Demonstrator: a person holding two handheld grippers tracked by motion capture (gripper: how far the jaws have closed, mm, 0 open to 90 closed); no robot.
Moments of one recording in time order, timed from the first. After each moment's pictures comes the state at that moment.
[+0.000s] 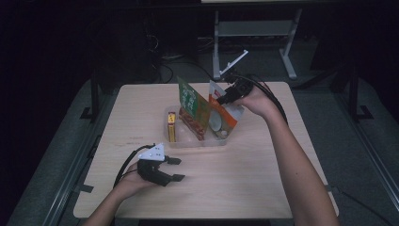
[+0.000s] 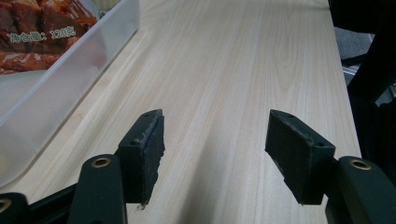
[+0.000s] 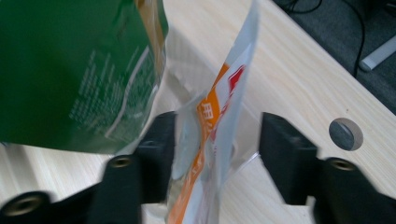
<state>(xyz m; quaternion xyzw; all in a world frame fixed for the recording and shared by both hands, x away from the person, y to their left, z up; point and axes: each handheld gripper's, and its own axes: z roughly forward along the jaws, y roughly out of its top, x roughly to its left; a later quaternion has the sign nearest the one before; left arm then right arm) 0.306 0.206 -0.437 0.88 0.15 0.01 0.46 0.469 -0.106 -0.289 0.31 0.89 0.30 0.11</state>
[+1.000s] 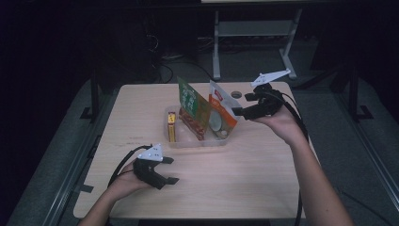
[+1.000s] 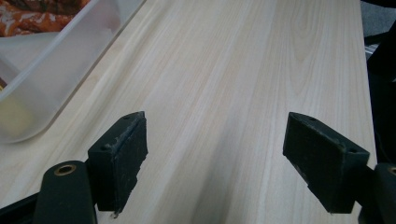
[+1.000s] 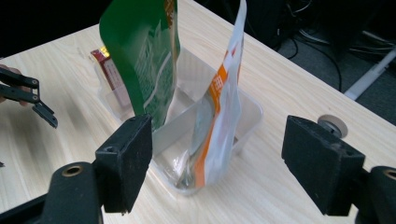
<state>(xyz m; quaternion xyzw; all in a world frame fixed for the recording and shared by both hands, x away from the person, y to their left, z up) 0.304 0.216 -0.435 0.90 0.17 0.02 0.40 0.393 -0.168 -0.291 0.33 0.84 0.42 0.15</state>
